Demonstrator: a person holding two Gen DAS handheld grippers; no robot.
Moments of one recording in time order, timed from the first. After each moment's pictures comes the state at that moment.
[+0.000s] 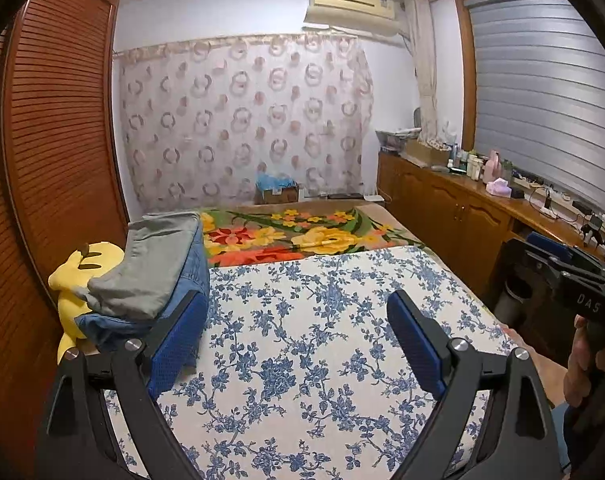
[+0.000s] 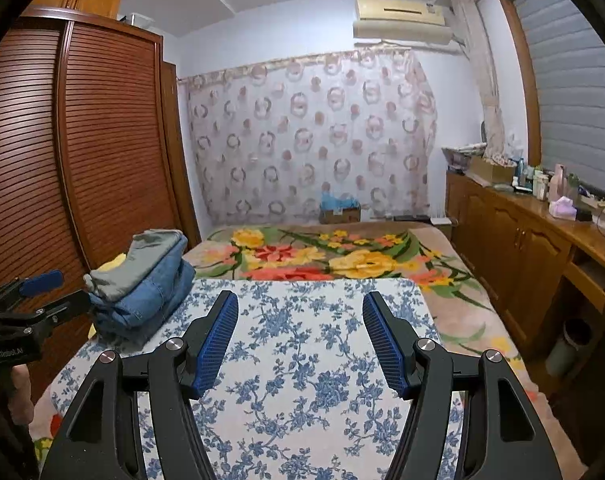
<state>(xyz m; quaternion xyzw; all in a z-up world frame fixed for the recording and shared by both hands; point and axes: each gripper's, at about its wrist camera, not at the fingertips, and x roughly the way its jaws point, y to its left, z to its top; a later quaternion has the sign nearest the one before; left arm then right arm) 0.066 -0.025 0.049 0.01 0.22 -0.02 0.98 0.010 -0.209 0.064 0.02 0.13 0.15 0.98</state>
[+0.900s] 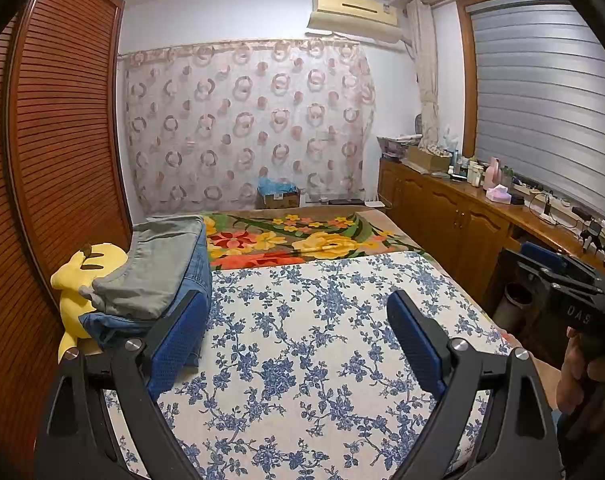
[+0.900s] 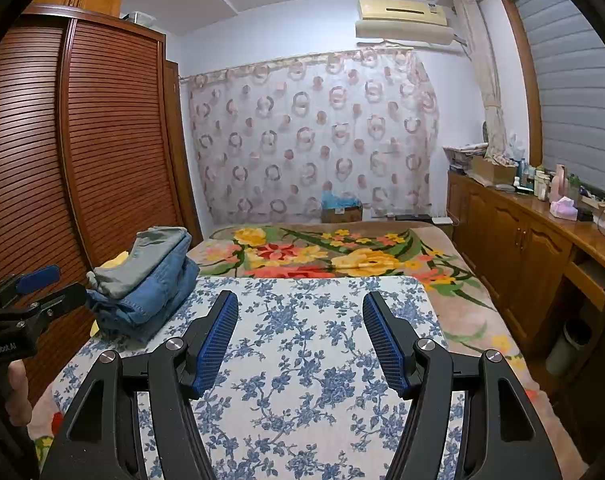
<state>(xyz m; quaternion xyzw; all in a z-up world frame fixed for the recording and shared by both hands) 0.062 -0.020 0.049 0.00 0.21 -0.02 0.98 0.016 -0.215 0.052 0.02 0.14 0.16 0.98</state>
